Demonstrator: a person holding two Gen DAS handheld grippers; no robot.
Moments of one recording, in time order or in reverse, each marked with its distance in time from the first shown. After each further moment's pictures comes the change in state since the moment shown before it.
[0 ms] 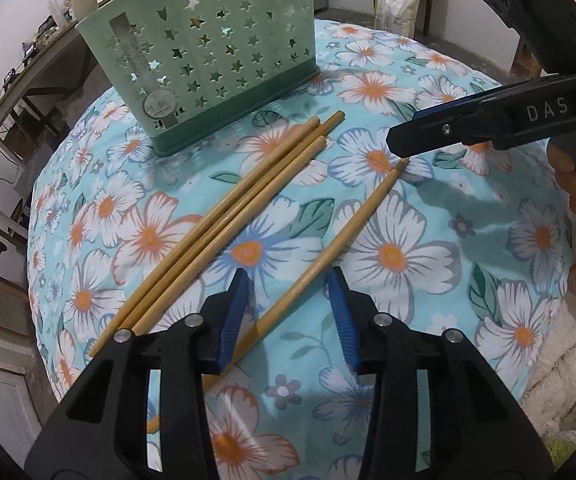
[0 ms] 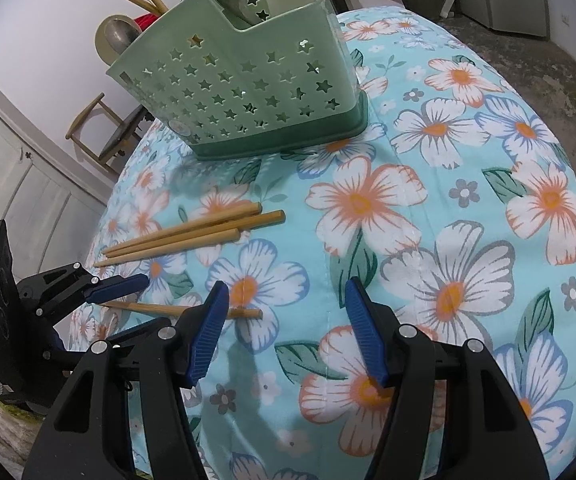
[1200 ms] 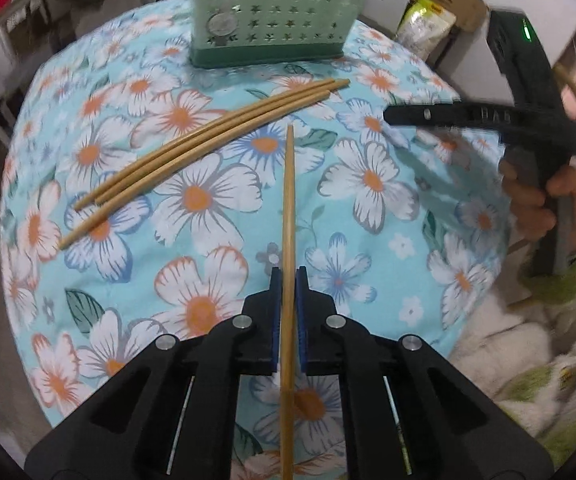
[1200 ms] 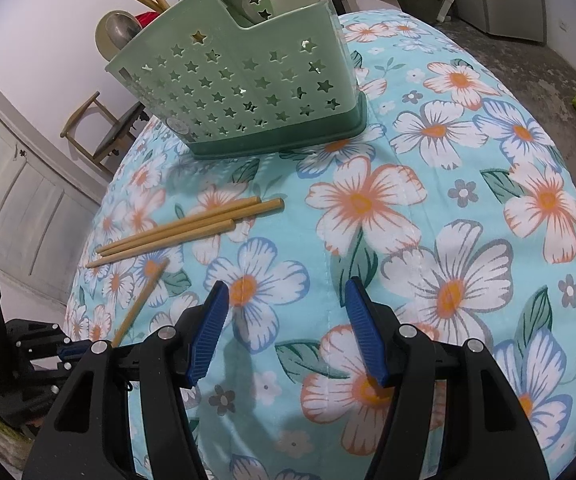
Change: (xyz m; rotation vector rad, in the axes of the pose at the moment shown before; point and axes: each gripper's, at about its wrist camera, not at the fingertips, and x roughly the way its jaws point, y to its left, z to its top) left arm -0.034 0.038 -0.054 -0.320 0.057 -0.224; right arm 0.003 0.005 0.000 -0.008 -0.007 -0.029
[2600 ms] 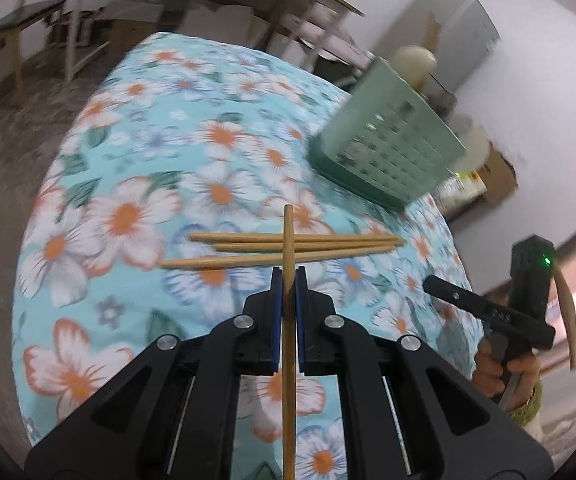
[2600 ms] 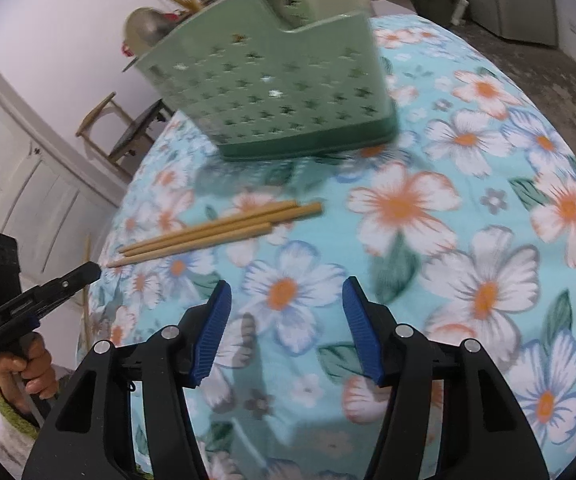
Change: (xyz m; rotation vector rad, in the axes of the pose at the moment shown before) left arm -0.040 0.093 -0.009 -0.495 -0.356 -0.090; right arm 0.002 0.022 0.003 -0.037 -0.012 0.062
